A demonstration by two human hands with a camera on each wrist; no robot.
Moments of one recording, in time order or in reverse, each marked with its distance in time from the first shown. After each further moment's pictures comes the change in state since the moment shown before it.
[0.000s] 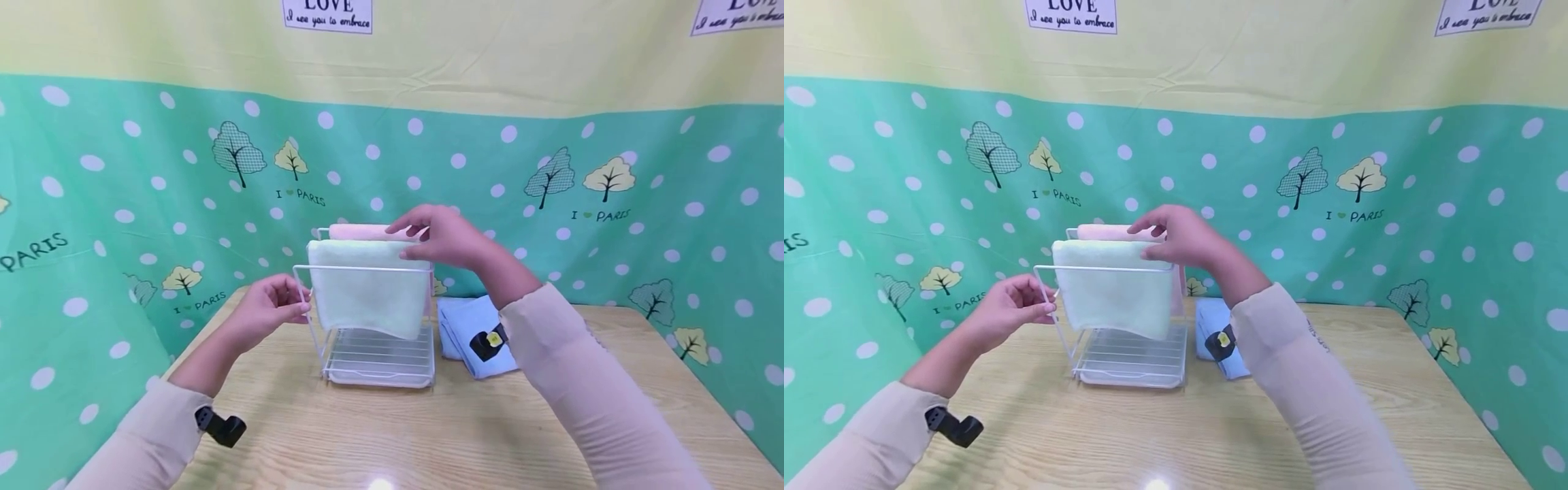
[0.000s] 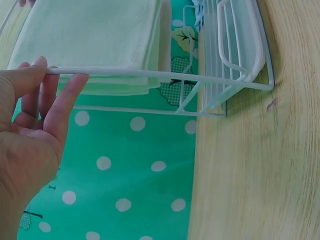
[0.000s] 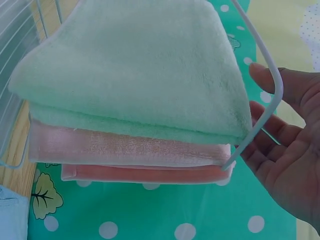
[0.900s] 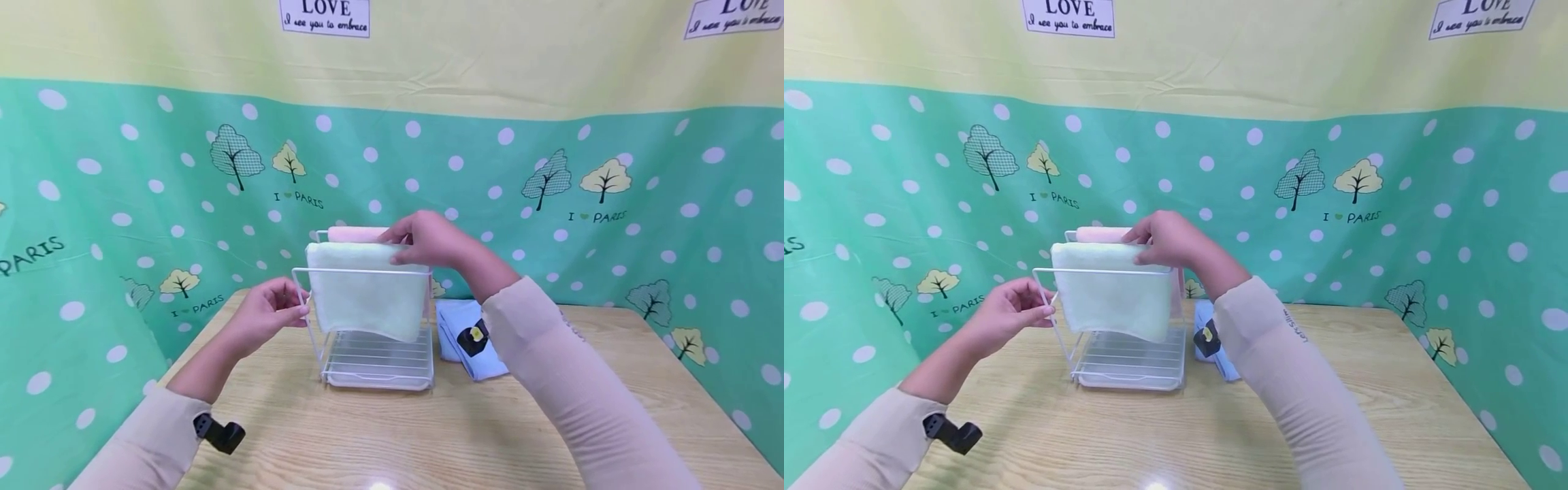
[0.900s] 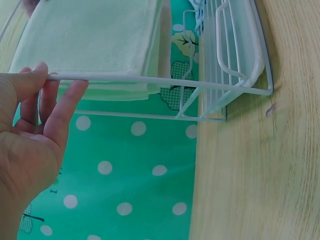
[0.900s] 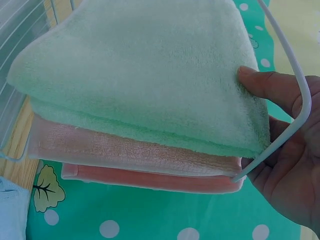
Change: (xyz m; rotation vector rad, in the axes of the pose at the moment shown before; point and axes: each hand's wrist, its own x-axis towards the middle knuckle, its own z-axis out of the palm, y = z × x) left_hand 0.000 -0.002 0.003 0.043 0.028 0.016; right_hand 0.020 -0.001 0.012 -0.078 -0.066 0.039
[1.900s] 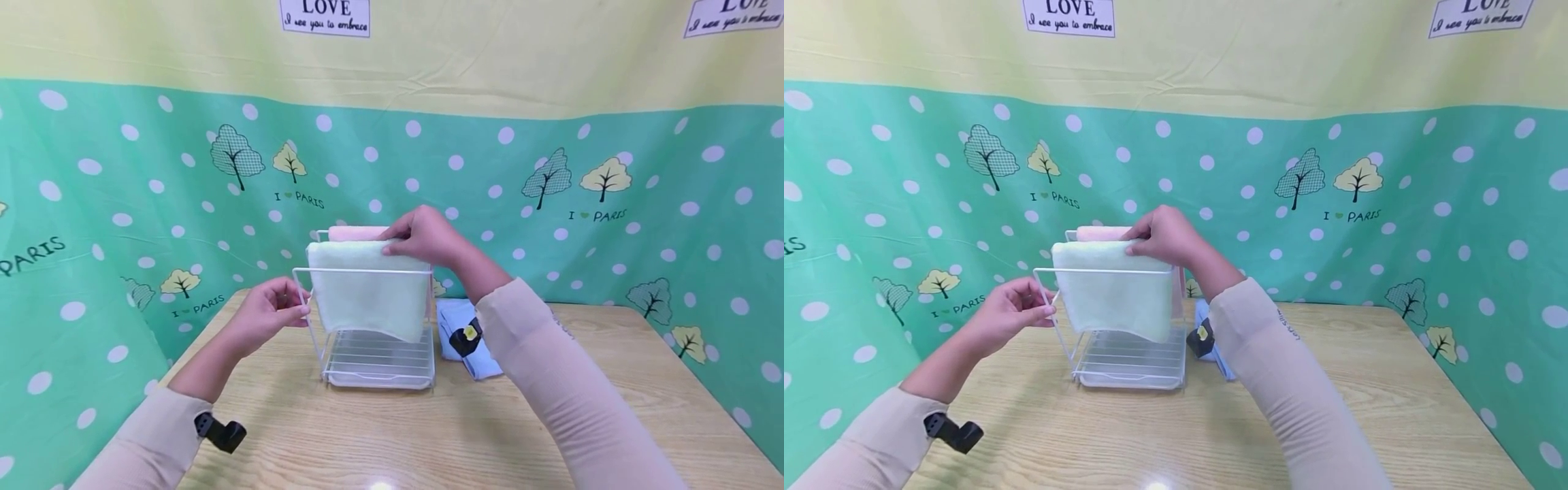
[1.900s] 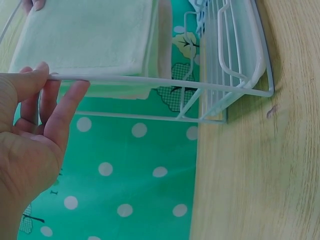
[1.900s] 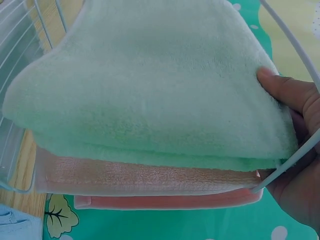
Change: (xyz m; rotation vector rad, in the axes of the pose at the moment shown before) left_hand -0.002 0.004 0.001 -0.006 -0.009 0.002; right_hand 0.007 0.002 0.008 0.103 0.126 0.035
